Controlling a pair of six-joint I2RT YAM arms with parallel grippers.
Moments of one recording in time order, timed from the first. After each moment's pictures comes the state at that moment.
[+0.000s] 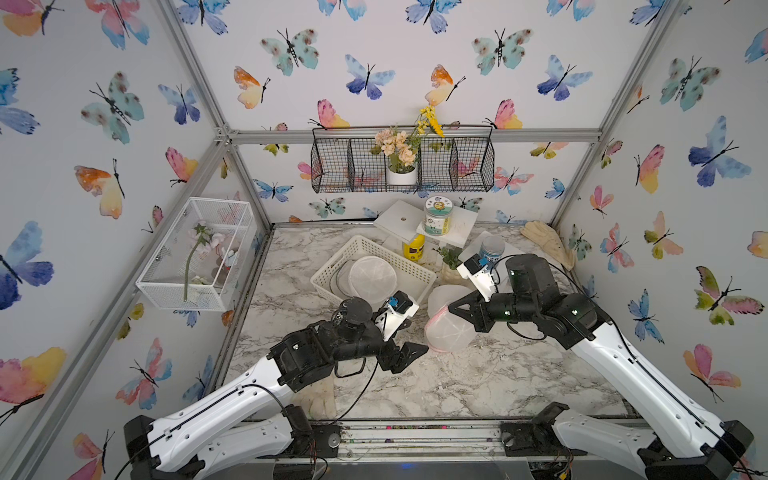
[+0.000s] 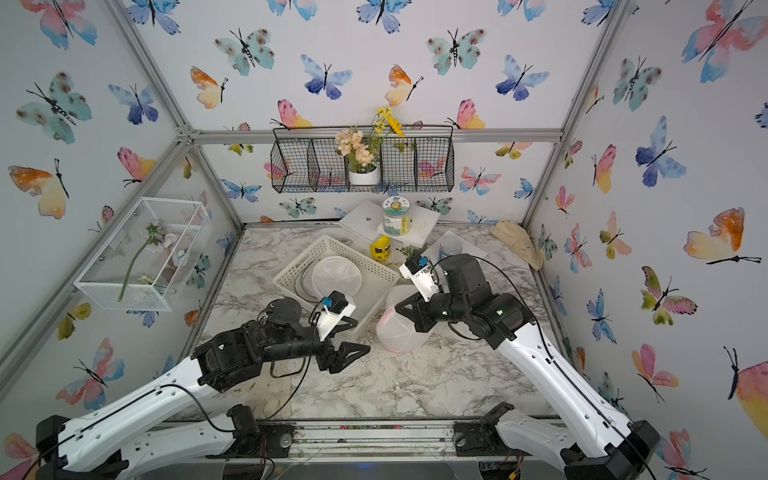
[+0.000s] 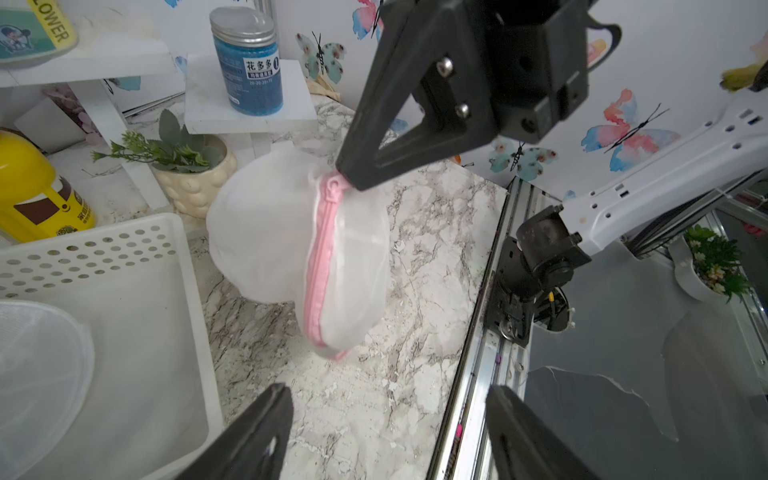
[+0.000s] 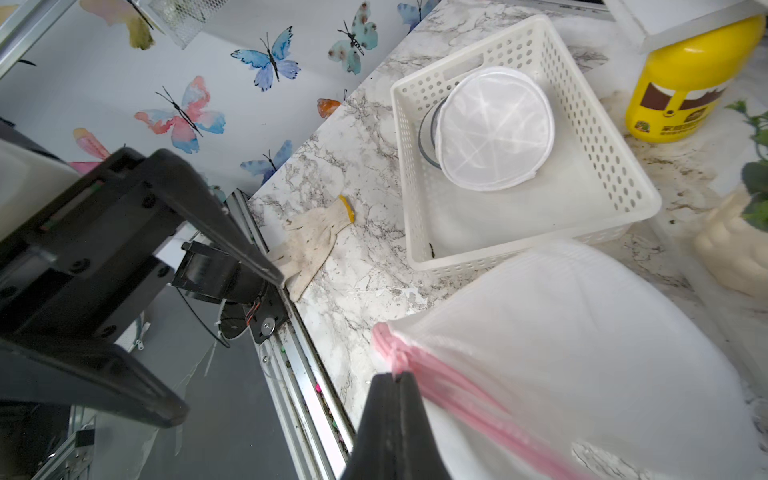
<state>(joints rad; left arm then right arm) -0.99 0.96 0.93 -0.42 0.24 -0.13 0.62 1.09 1.16 -0.75 -0.54 0.10</state>
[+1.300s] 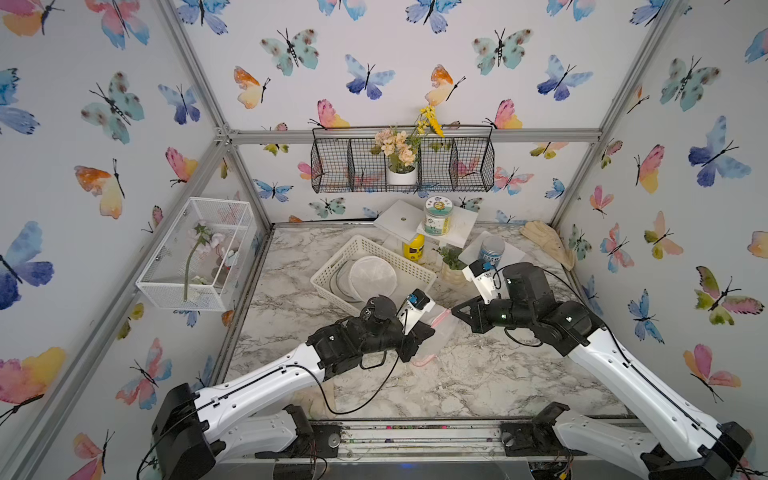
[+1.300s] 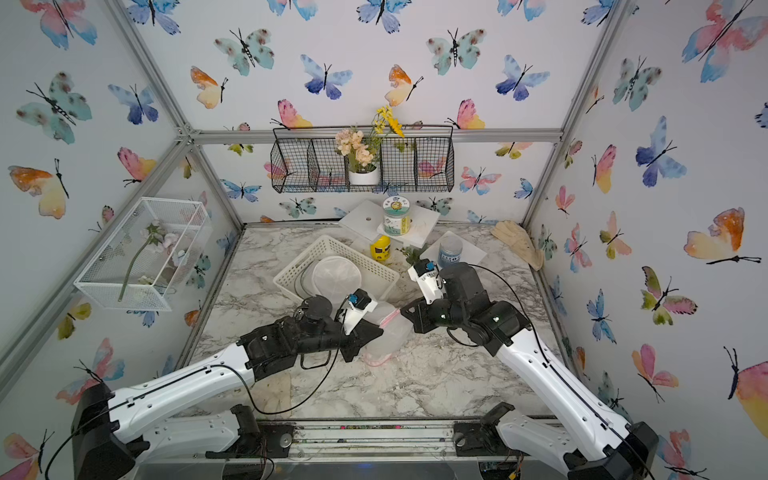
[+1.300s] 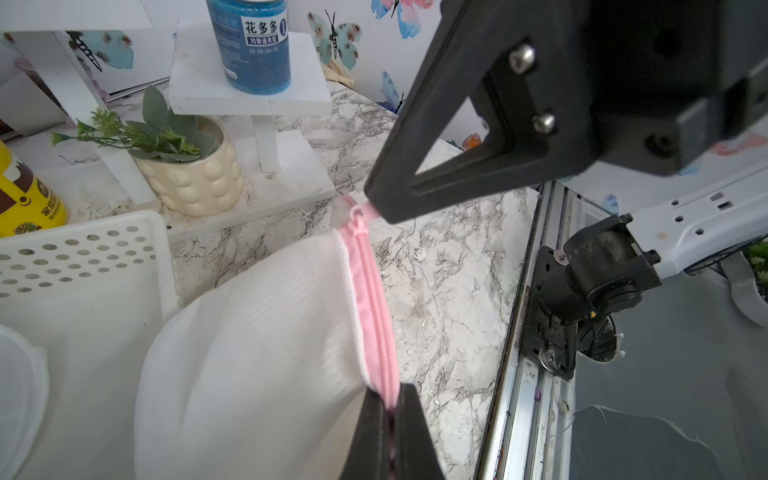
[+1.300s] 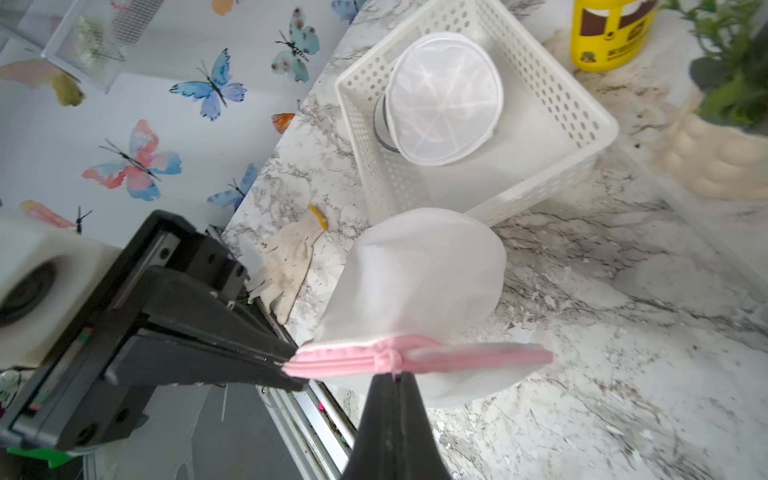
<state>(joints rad) -0.99 1.10 0.85 -0.21 0.22 -0.13 0.61 1.05 1.06 -0.71 -0.35 0.33</state>
